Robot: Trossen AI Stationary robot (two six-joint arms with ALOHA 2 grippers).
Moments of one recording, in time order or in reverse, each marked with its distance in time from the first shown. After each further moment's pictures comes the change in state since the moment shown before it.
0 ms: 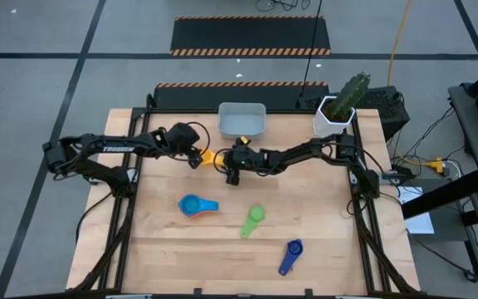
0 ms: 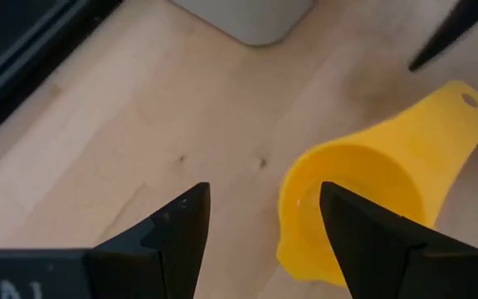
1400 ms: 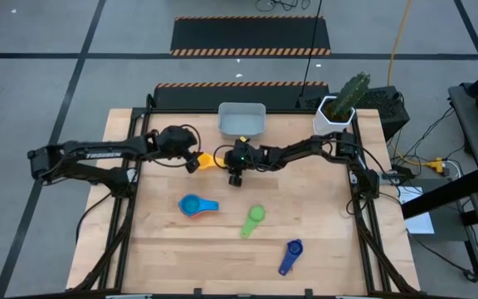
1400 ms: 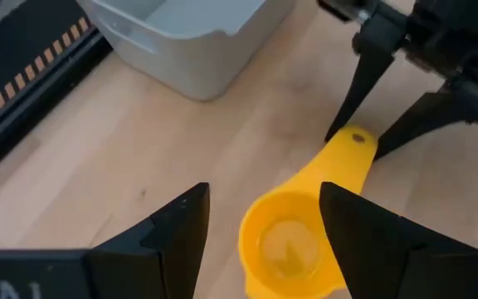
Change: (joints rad) left arm -0.095 -0.184 0.002 -0.068 0.025 -0.021; right arm -0.035 0.002 0.011 -0.084 -0.180 0.041
